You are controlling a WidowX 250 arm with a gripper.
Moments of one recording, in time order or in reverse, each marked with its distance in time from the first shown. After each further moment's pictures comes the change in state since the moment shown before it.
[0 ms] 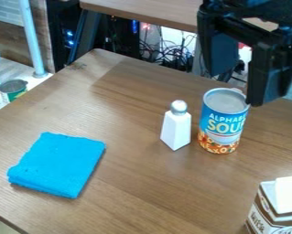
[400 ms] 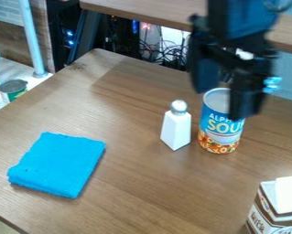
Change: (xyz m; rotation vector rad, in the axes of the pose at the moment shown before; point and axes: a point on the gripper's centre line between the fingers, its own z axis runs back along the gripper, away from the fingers) arm -0.002 0.035 -0.036 0.005 0.114 0.043
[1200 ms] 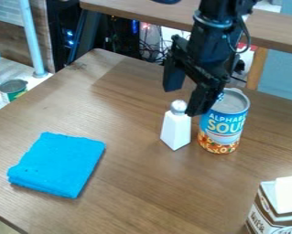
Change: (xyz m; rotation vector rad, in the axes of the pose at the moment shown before) arm 0.018 0.082 -0.057 0.198 0.219 0.068
